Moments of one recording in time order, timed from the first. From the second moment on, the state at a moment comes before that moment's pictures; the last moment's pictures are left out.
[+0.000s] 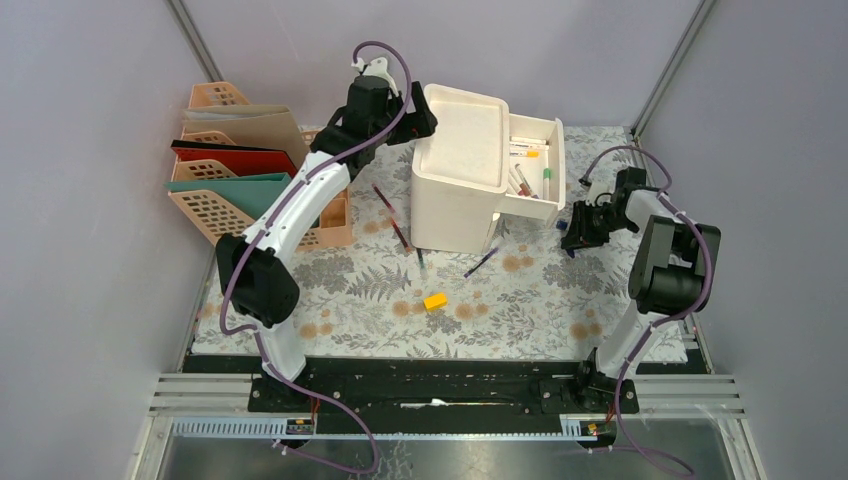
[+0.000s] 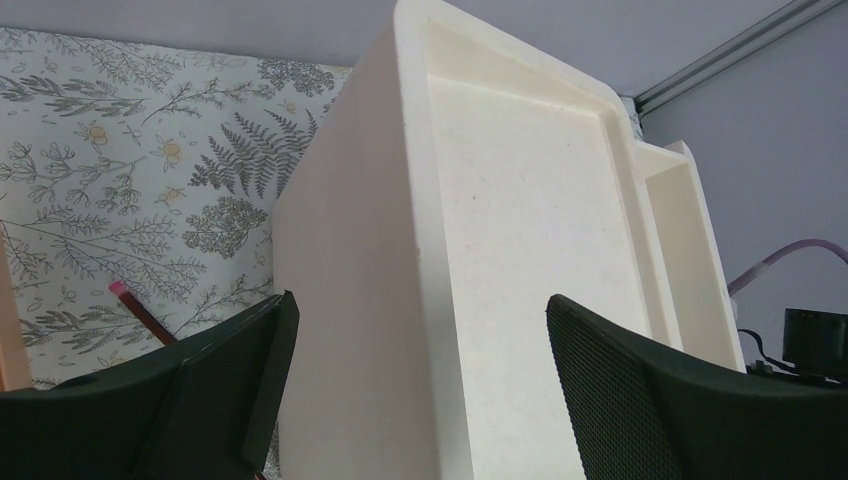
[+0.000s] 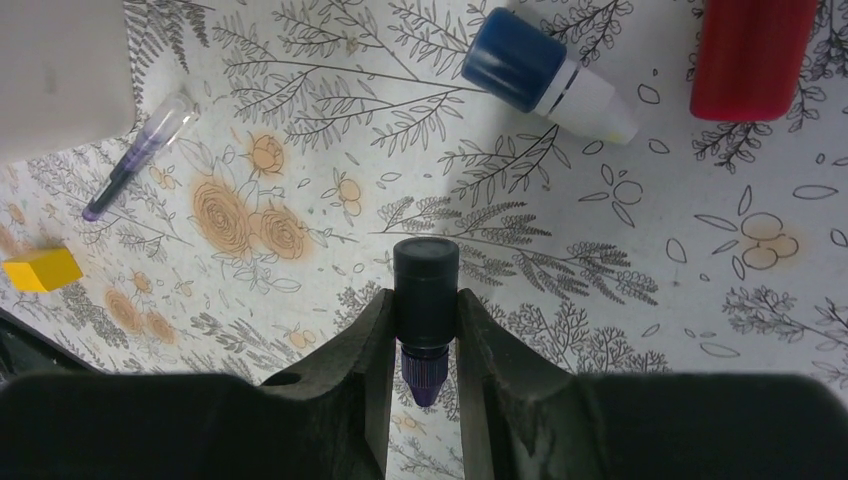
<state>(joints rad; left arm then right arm) -0.46 1.81 1.85 -0.41 -0.03 -0.52 -0.24 1.82 1.19 -0.70 -0.53 -0.26</state>
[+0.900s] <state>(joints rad) -0.46 1.81 1.79 -0.39 -0.02 -0.52 -0.24 1.90 1.20 -0.69 -0.53 -0.26</state>
